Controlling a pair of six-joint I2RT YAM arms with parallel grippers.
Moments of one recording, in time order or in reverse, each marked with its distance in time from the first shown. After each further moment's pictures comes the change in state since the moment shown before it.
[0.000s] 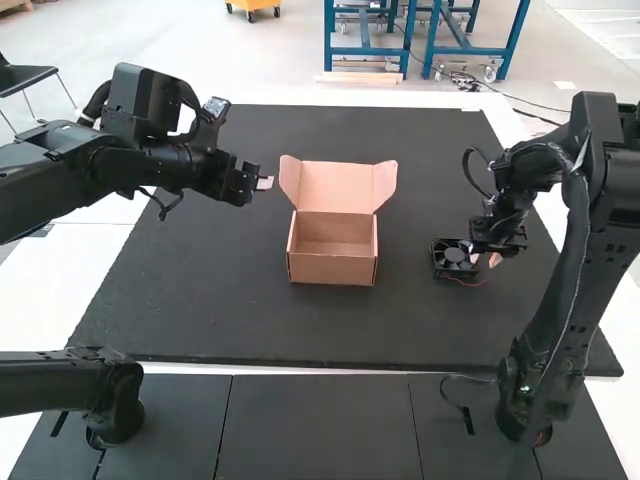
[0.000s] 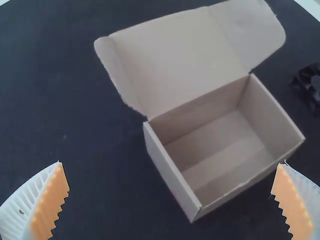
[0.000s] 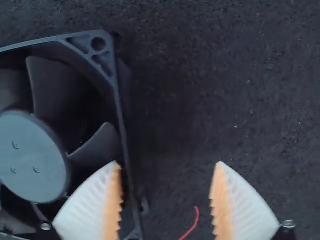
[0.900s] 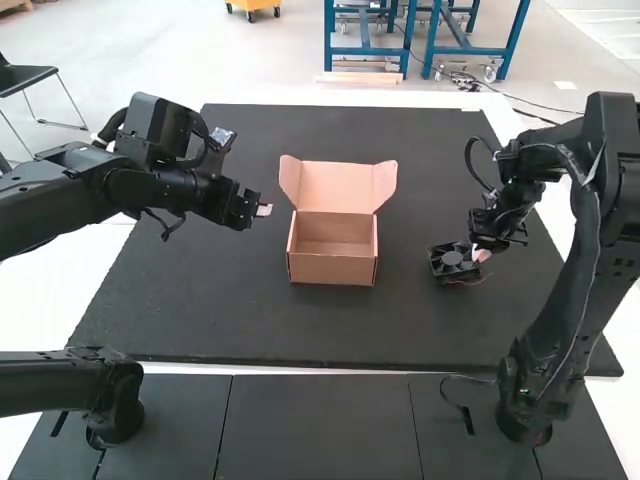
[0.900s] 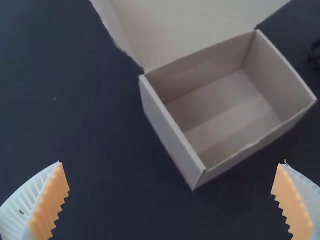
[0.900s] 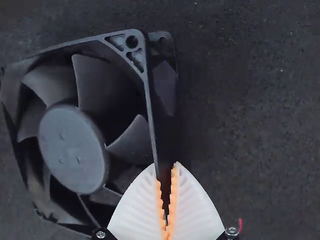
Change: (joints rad) left arm 0.000 -0.001 -0.106 0.009 0.000 0.007; right arm 0.005 -0.122 0.002 -0.143 -0.106 0.023
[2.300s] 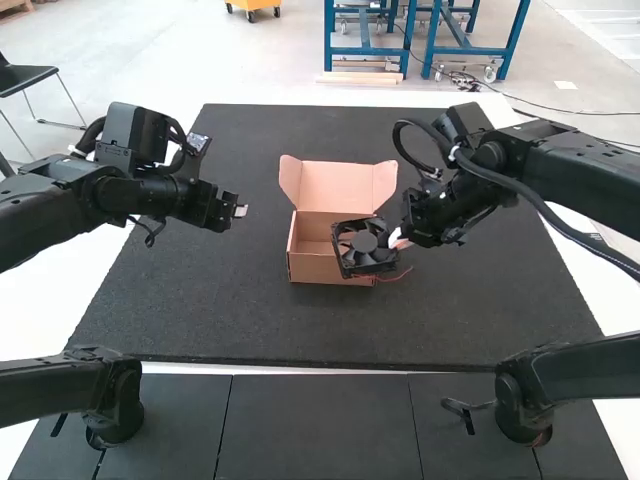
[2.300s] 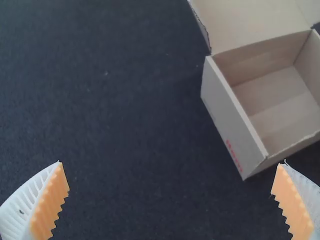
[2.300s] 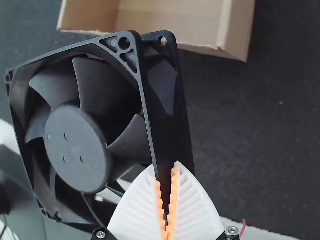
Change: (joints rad) left arm 0.132 -0.052 -0.062 0.006 -0.026 0.034; right arm 0.576 -0.575 -0.149 -0.031 -0.209 0.452
